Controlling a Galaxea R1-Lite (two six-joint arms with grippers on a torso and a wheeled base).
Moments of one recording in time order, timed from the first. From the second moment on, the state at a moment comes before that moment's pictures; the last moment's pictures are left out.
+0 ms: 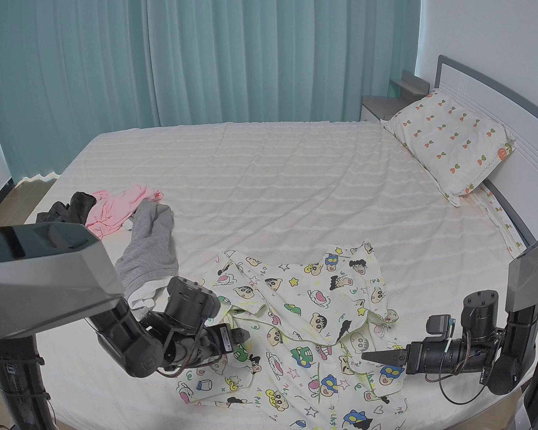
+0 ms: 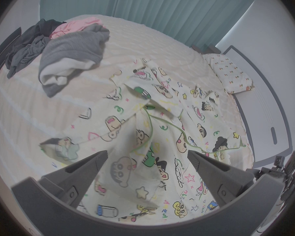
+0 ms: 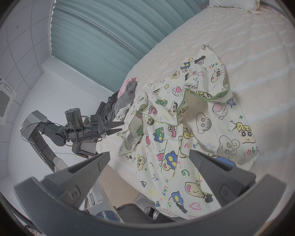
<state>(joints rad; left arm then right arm) -0.58 2.20 -0.67 -0.64 0.09 -0.72 0.34 2.15 -0.02 -1.55 0.54 0.56</state>
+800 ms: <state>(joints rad) -0.58 2.33 -0.76 -0.64 0.18 -0.72 0.34 2.16 -0.02 -1.55 0.54 0.56</state>
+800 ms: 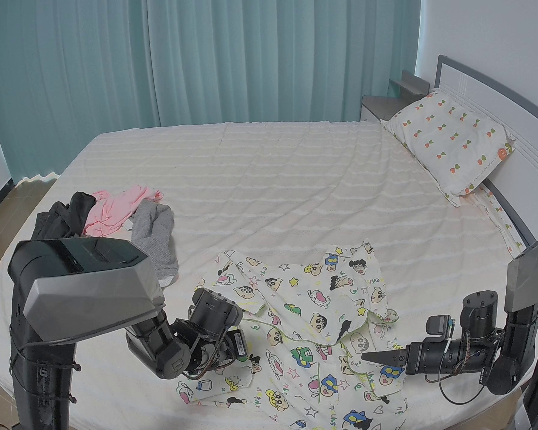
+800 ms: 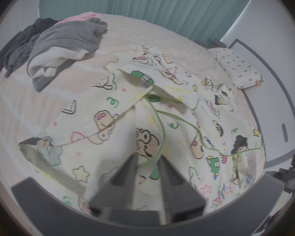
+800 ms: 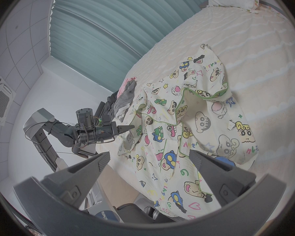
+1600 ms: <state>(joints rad) -0.29 2.19 -0.68 -0.64 0.06 -0.62 0.34 2.16 -0.02 -1.55 0.54 0.56</state>
